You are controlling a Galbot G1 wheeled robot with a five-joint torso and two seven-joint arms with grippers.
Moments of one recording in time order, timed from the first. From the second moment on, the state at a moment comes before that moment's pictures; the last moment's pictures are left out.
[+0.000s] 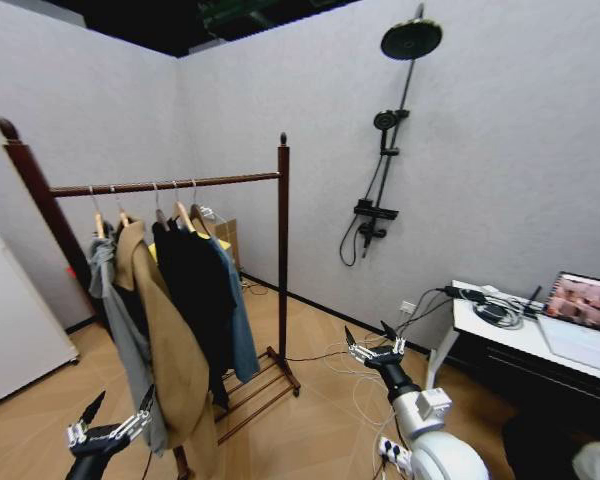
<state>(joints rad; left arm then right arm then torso) 1.83 -1.30 -0.87 -2.29 -0.49 -0.05 0.04 -1.41 1.27 0.54 2.23 0.25 -0.12 0.07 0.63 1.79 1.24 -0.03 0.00</state>
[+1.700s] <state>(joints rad) 1.83 -1.30 -0.87 -2.29 -0.49 -0.05 0.04 -1.40 1.29 0.48 2.23 0.21 -0.12 0.09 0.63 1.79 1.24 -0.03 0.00</state>
